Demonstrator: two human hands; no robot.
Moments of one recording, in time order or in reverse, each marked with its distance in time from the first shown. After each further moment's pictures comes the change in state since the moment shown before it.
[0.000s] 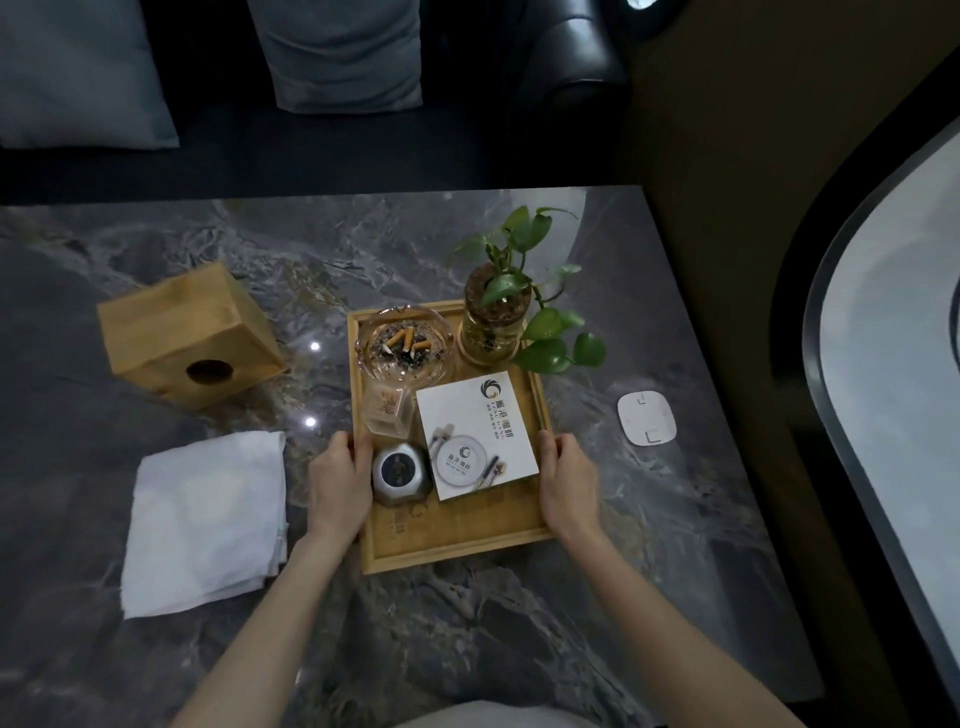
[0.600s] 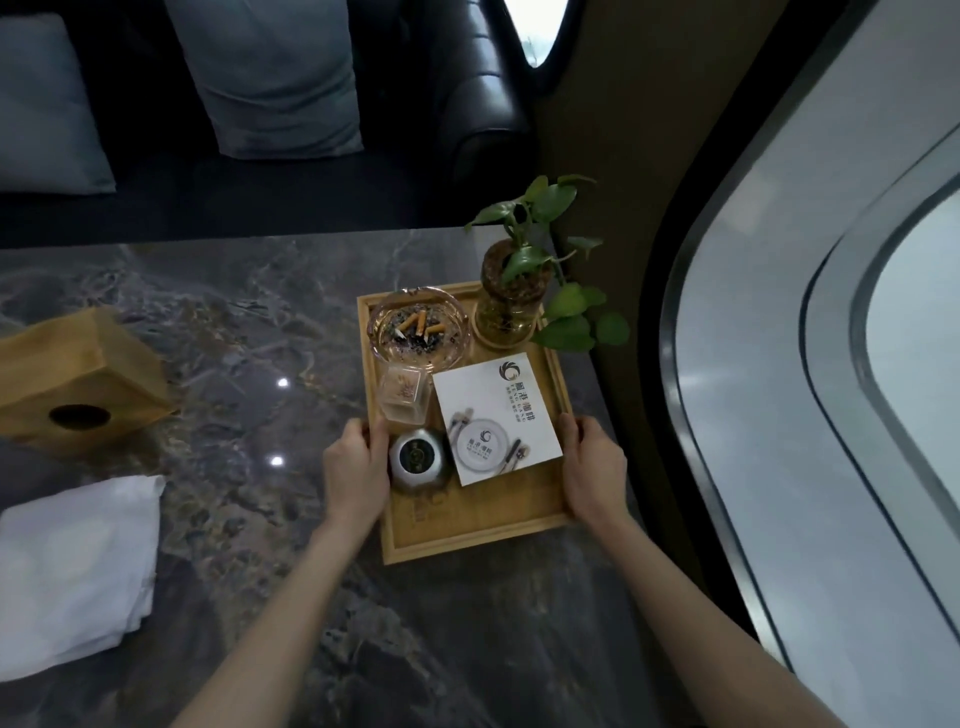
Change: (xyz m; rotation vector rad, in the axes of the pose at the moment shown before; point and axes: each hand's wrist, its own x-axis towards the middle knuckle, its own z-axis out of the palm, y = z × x) left_hand -0.023 0.120 0.083 -0.074 0.054 0.141; right_hand 0.064 0.053 -0.131 -0.037 0.146 -0.113
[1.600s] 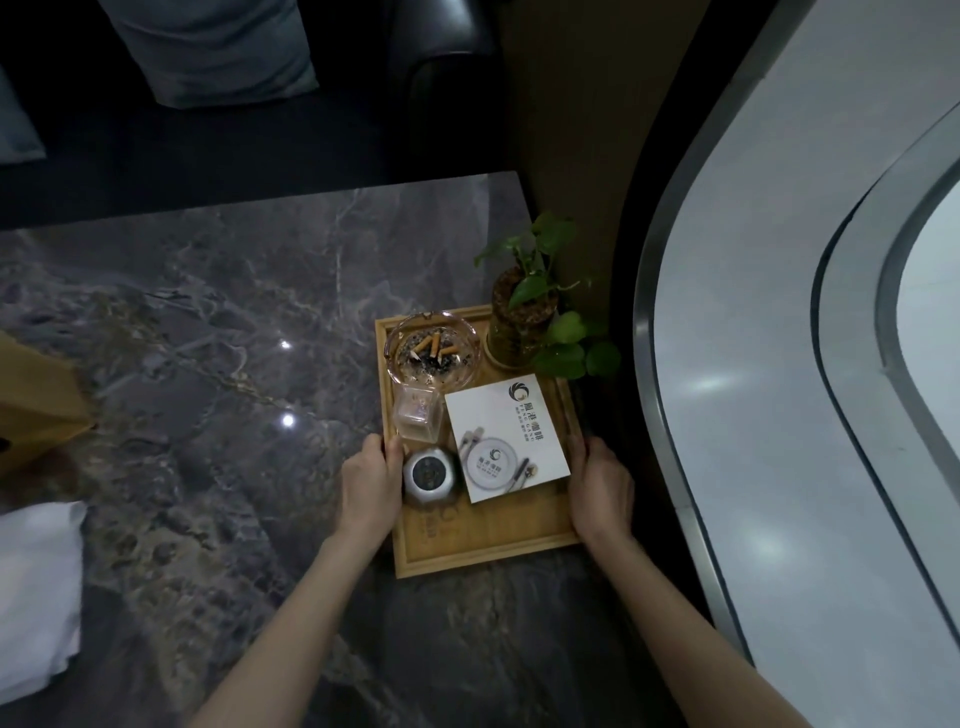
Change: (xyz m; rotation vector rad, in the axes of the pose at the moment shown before) left_hand 0.000 0.004 0.083 0.183 -0.224 -0.100; right_hand 0.026 0.073 0.000 -0.061 -0.085 0.170
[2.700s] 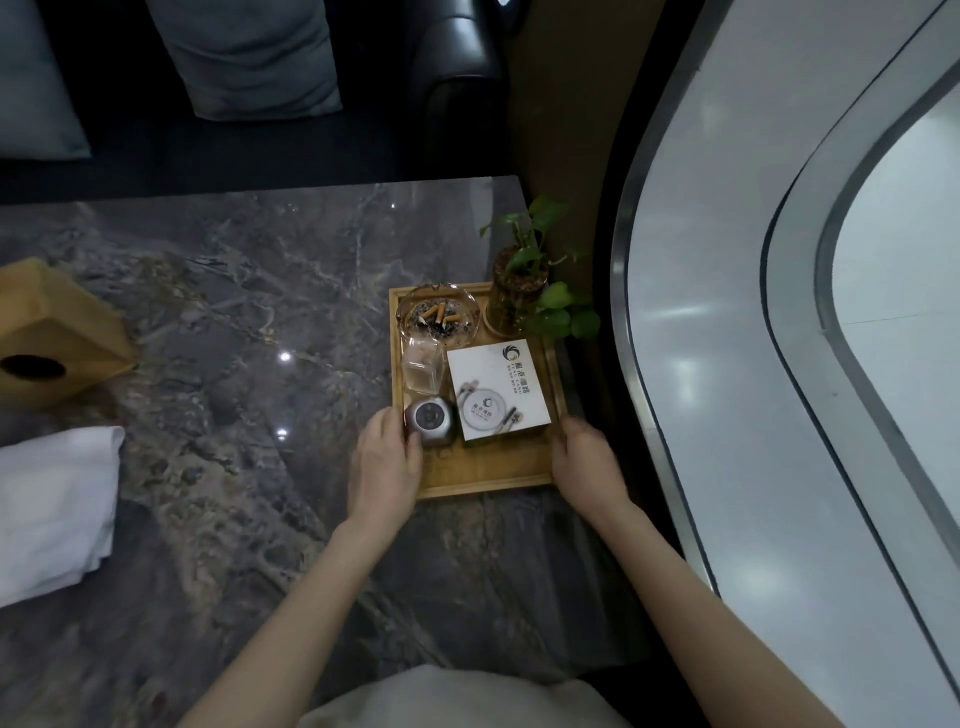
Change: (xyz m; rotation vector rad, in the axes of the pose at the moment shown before) left_hand -0.075 -0.002 -0.009 0.082 0.049 0.177; right_hand -0.046 0.009 -0.022 -0.083 -0.194 -0.242
